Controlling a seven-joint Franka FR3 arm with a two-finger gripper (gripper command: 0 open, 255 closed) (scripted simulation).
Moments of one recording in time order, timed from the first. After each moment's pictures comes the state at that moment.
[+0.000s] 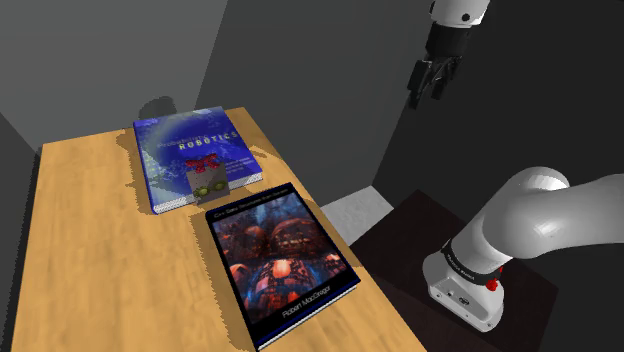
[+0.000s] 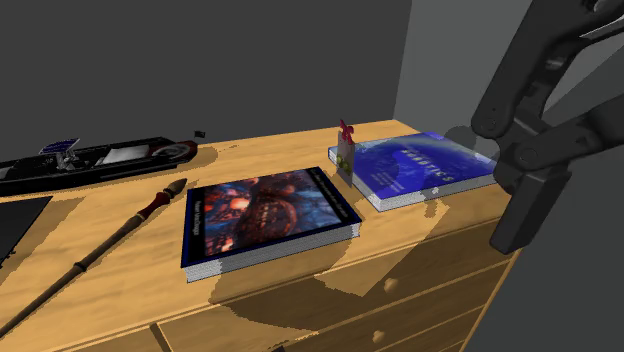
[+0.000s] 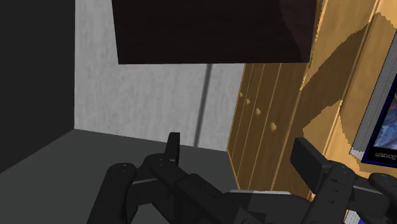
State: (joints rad) arm 0.01 -0.75 -0.02 -2.34 -0.03 1.49 0.06
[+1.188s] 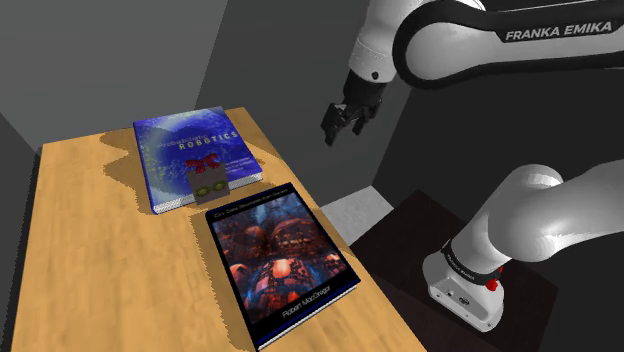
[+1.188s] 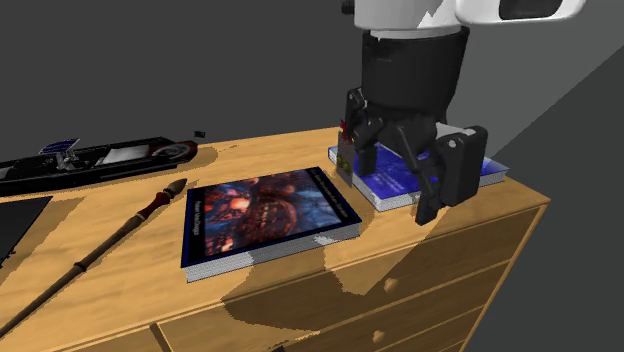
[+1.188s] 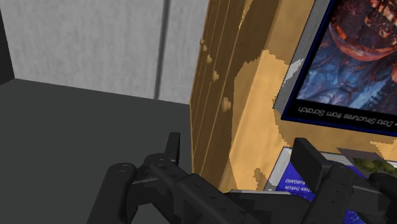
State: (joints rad) arm 0.13 -0.60 0.26 -2.48 0.16 2.02 0.33
